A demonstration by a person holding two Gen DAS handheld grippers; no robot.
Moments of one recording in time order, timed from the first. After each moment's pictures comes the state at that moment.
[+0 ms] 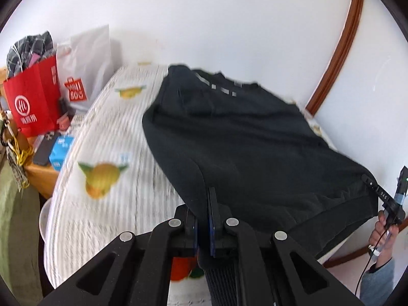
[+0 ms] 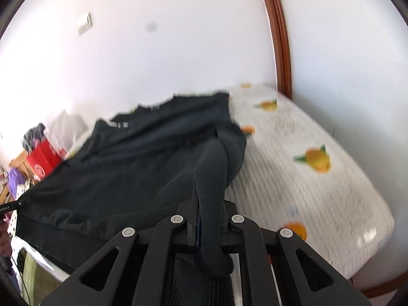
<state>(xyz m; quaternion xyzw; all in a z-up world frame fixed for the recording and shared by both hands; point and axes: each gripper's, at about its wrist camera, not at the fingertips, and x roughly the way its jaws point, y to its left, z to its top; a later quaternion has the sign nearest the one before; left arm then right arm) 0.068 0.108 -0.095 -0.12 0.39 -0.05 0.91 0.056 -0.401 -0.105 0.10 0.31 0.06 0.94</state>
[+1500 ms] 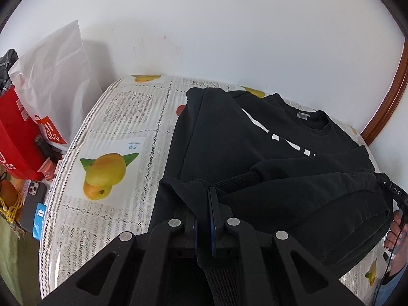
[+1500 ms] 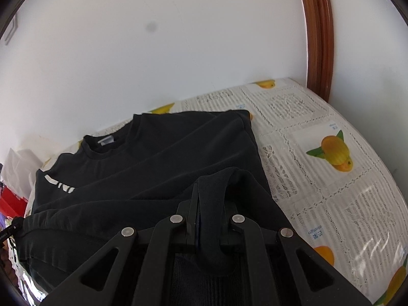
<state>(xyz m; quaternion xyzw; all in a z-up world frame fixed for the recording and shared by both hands) 0.336 0.129 -0.137 -0.09 0.43 0.03 0.90 0.376 -0.365 -0.151 0.12 0.39 0.01 0.91</state>
